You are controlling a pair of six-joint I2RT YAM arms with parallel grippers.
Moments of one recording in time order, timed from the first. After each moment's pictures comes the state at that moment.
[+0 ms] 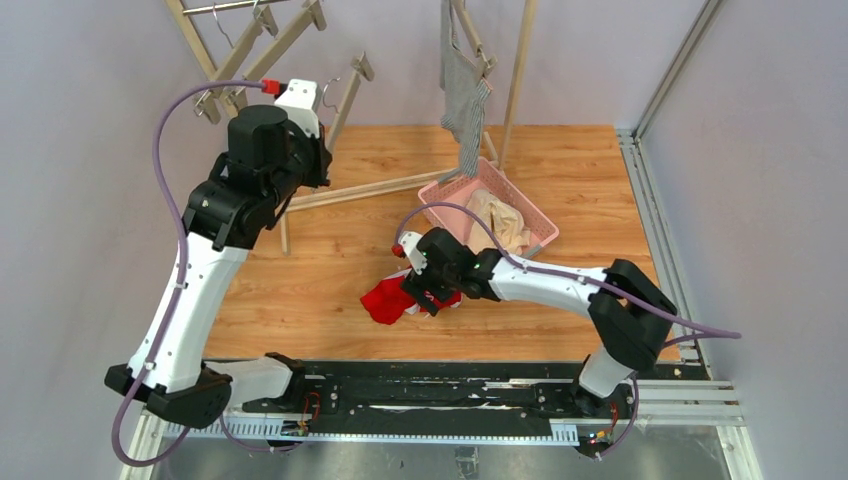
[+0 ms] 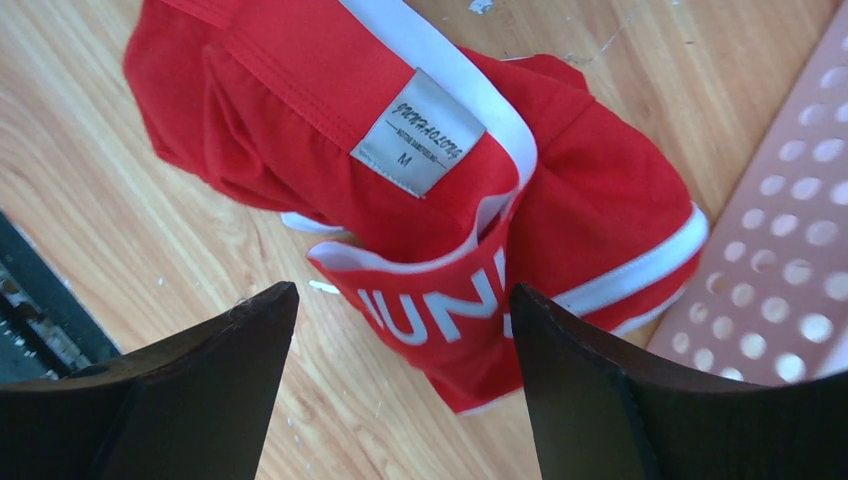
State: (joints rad) left arm -0.42 1.20 1.66 -0.84 -0.19 -0.08; right arm 0.98 1.60 1.02 -0.30 0.00 -0.08
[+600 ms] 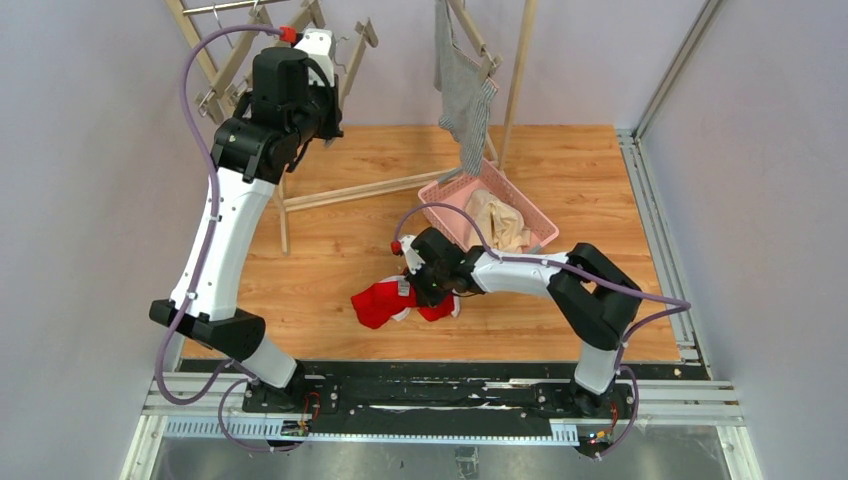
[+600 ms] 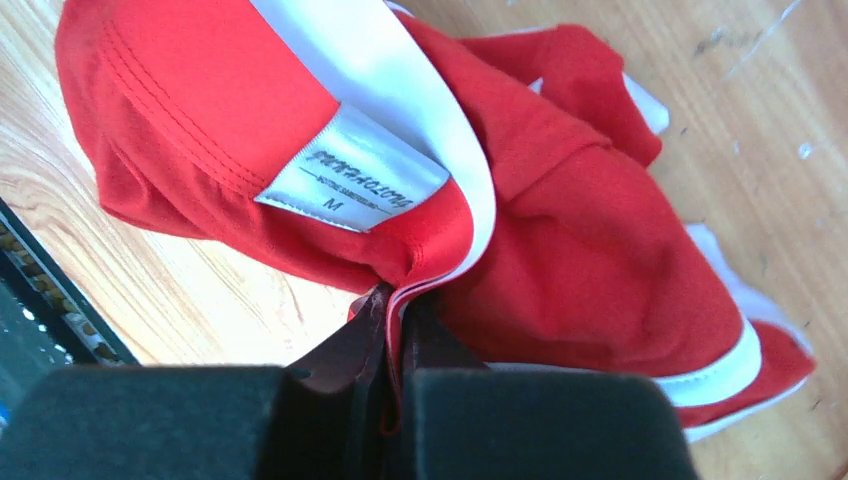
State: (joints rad) left arm -0.38 1.54 2.08 -0.91 -0.19 -0.08; right arm 0.93 1.81 1.06 -0.21 -0.19 0.09
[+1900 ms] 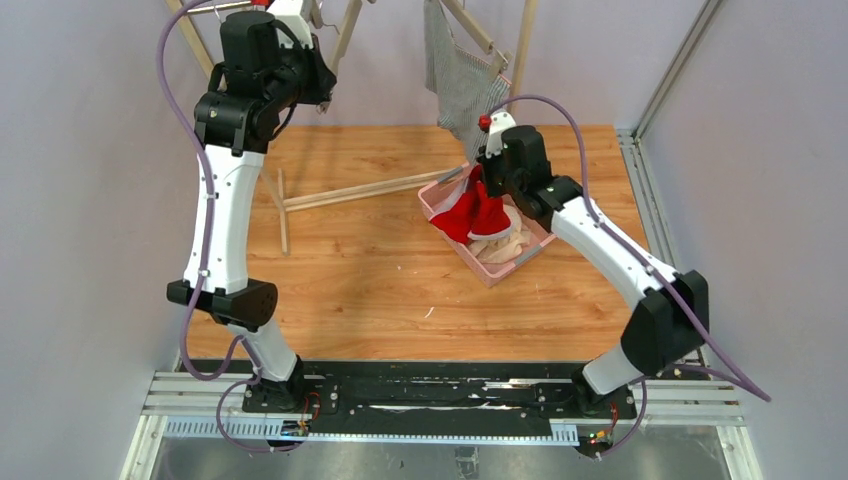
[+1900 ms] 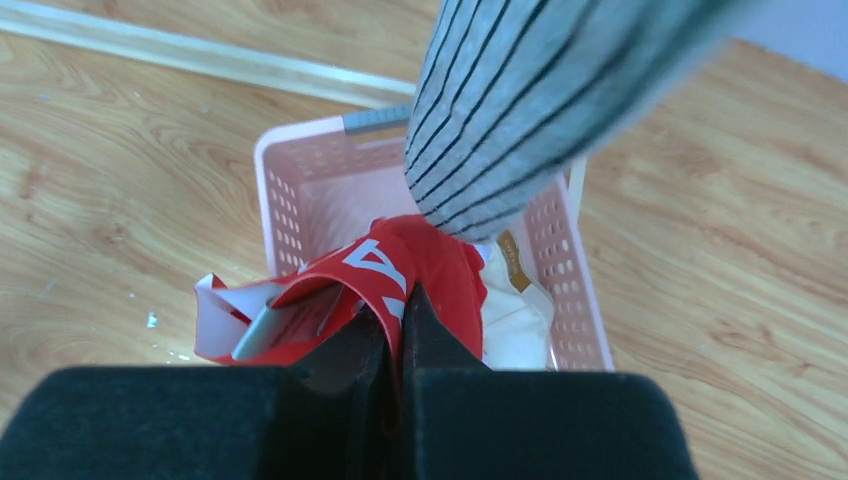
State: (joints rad) left arm -0.23 1.72 2.40 -0.95 0.04 -0.11; right arm 0.51 1.48 1.35 -0.33 0.09 0.00
